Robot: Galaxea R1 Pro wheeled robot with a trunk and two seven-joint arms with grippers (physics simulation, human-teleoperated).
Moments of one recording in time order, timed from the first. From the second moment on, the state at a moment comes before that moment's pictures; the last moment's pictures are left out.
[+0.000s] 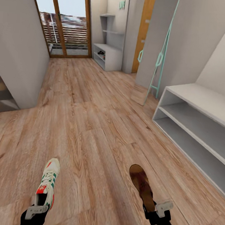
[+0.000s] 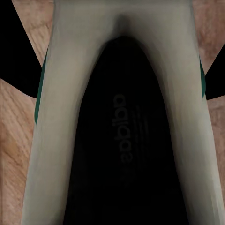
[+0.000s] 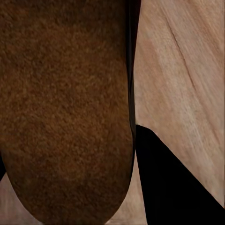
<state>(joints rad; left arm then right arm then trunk) -0.23 0.09 0.38 -0.49 -0.08 -0.45 -0.29 -0.13 -0.15 0.10 -0.92 0.08 -0.21 0.07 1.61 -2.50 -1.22</state>
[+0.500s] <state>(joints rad) -0.20 0.08 0.37 -0.49 -0.06 -0.46 -0.29 -0.13 -0.15 0.09 -0.65 0.04 -0.45 -0.07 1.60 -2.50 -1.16</state>
